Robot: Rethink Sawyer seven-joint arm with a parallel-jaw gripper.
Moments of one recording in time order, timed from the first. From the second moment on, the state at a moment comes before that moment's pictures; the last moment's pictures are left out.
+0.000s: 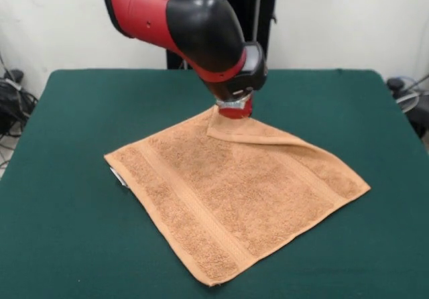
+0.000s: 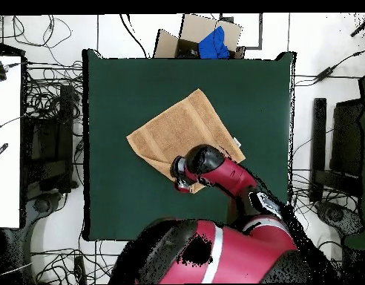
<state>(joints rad) -0.35 -0.36 0.00 1.75 0.27 0.78 2.91</state>
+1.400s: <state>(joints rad) -0.20 -0.42 0.01 1.28 -0.04 1.30 2.91</state>
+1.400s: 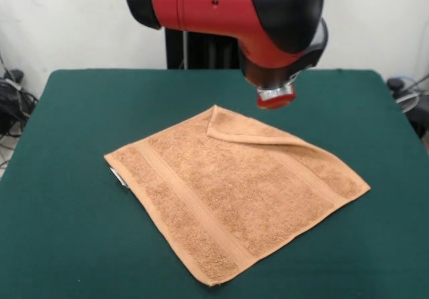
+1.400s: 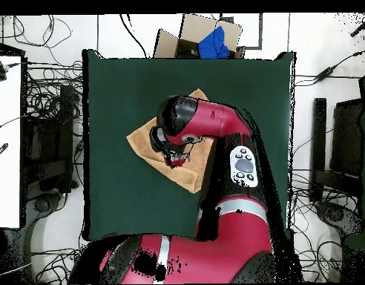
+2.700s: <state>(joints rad) -0.20 -0.26 0.01 0.94 -0.15 0.90 2.91</state>
